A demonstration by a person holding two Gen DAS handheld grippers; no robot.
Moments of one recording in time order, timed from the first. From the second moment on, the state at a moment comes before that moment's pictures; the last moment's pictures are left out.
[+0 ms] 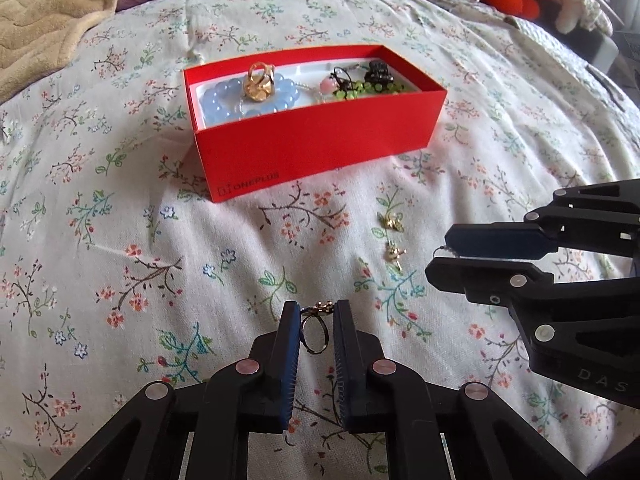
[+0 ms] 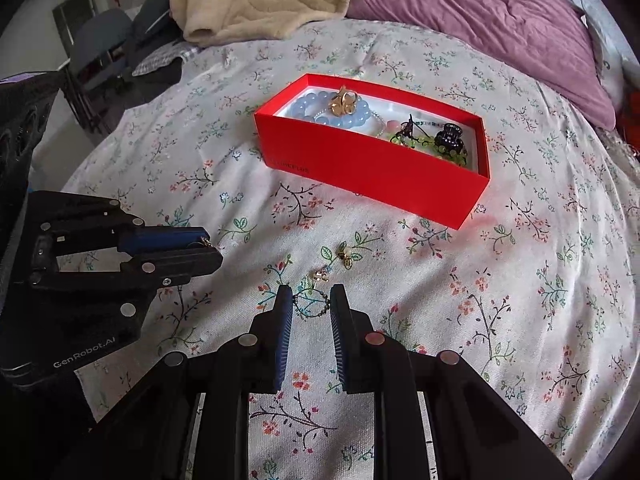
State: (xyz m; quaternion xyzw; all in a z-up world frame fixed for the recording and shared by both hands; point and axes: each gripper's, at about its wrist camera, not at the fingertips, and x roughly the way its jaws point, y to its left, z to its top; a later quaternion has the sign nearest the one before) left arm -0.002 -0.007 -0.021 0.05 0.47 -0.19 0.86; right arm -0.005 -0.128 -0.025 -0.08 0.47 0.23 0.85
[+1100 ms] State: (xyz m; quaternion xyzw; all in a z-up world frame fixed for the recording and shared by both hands) left arm 0.076 -0.014 0.031 -0.01 0.43 -0.14 0.89; right arm 0.057 -0.151 0.032 -0.02 0.42 0.17 0.89
